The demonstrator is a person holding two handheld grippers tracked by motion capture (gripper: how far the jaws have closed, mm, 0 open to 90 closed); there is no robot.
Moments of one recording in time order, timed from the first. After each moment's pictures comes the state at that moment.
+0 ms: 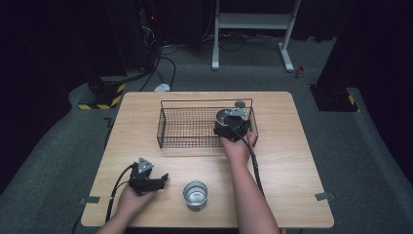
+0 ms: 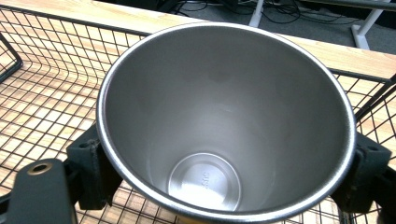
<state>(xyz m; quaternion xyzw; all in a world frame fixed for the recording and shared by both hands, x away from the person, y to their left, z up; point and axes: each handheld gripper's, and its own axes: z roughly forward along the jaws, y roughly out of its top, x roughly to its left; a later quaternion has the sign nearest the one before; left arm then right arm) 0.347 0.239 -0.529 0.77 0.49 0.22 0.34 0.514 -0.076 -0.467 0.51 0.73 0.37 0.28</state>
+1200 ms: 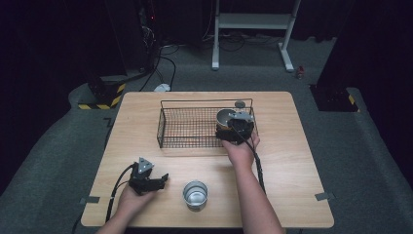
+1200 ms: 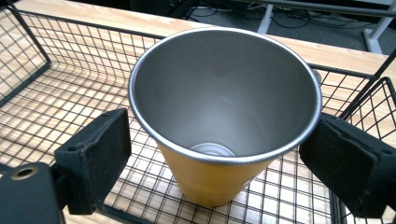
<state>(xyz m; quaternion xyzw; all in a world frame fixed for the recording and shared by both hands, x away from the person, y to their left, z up) 0.348 0.239 -0.529 0.77 0.49 0.22 0.34 0.493 -0.088 -0.457 0.50 0.73 0.39 0.27</state>
